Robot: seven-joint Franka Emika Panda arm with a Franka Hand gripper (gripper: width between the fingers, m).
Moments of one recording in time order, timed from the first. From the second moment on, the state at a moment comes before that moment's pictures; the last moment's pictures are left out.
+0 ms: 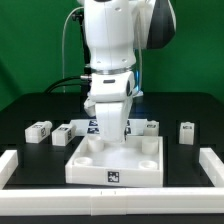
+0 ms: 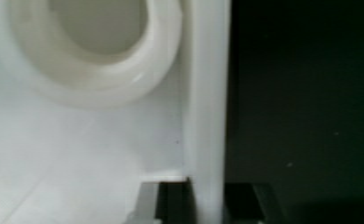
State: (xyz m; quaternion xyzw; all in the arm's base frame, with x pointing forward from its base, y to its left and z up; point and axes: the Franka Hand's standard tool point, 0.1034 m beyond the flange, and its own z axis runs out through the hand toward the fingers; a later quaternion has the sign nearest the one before) arm 0.444 0.005 0.014 -0.75 -0.66 0.01 0.06
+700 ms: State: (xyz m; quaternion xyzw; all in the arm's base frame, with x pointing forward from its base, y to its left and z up) arm 0.474 0.055 0.015 -0.72 -0.70 -0.01 0.05
